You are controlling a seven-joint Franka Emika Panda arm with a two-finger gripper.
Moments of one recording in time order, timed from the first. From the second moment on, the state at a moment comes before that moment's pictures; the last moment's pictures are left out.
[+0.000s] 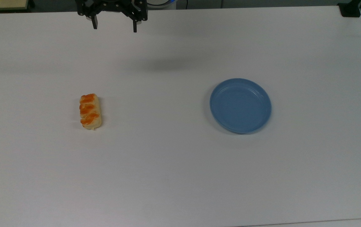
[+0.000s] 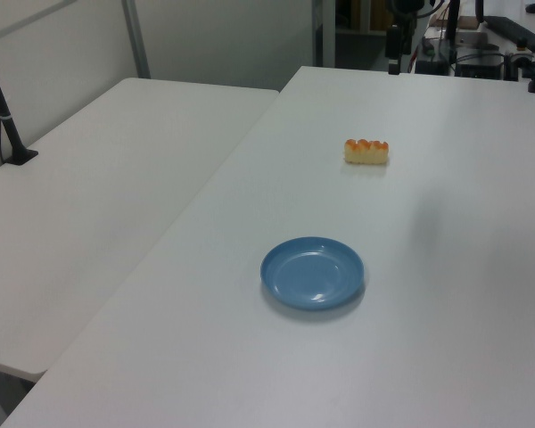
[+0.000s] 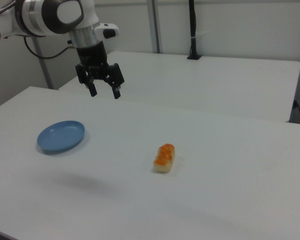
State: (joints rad) arm 0.01 0.08 -0.04 -1.56 -0.10 1.66 -0.04
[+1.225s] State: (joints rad) arm -0.10 0.19 -0.06 -1.59 -0.09 1.80 -0.12
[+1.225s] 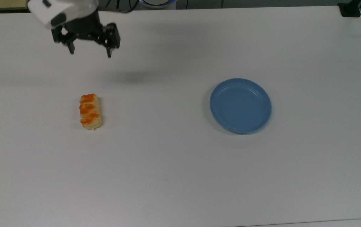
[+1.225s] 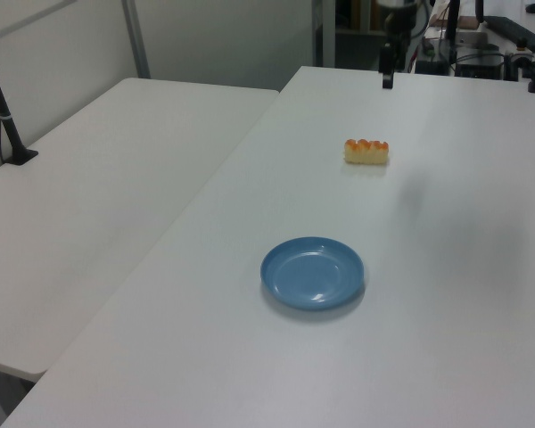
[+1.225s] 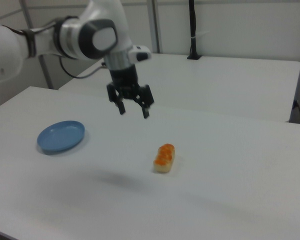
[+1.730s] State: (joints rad) arm -0.12 0.45 -0.05 -1.59 -0.09 2.02 -0.12
